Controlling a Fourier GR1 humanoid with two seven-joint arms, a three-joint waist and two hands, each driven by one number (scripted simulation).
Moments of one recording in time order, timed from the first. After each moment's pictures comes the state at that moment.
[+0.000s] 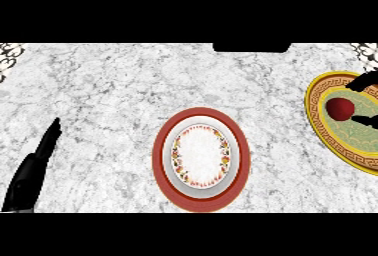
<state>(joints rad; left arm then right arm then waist) 0.10 0.28 0.11 -1.51 -0.20 -0.01 -0.14 -0.75 -0.77 0.04 -0.40 0.37 0.34 -0.75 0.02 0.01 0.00</state>
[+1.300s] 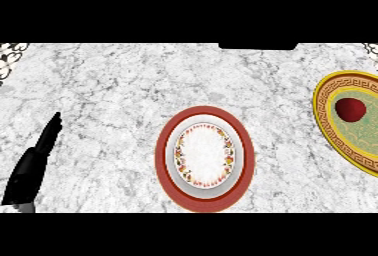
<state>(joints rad) 0.06 0.27 0.13 -1.51 -0.20 -0.03 -0.14 -0.76 -1.01 -0.38 -0.16 -0.01 0.57 -0.63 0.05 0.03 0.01</state>
